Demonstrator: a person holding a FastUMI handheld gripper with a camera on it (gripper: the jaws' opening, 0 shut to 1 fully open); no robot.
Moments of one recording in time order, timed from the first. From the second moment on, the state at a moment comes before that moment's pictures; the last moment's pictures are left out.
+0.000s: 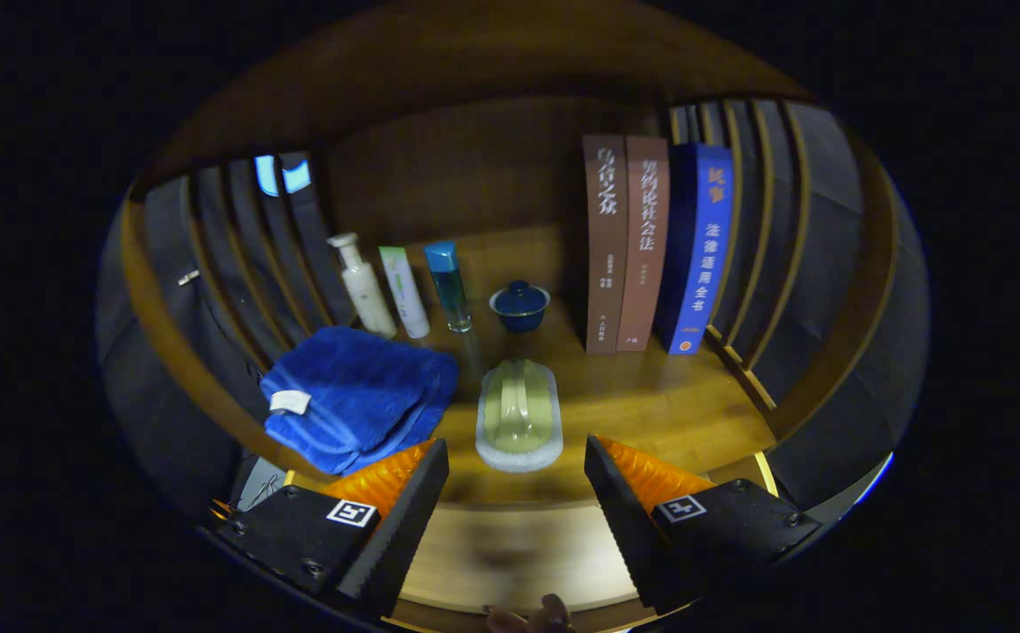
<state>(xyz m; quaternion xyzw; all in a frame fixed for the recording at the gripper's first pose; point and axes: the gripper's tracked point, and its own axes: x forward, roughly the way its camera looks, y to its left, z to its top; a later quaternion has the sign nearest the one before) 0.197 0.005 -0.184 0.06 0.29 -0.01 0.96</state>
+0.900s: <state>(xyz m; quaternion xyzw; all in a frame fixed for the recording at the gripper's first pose) -0.020 0.024 -0.280 0.06 0.16 -0.02 0.98</state>
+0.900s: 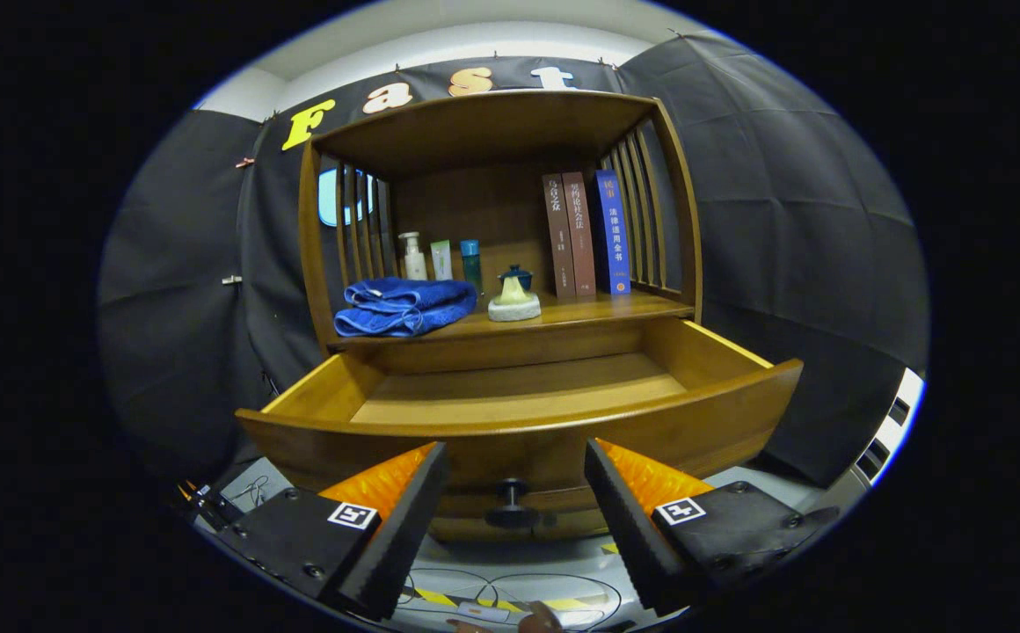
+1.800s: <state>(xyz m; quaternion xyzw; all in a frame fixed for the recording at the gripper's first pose) 0.015 0.022 -0.312 0.06 0.19 -0.02 0.98</state>
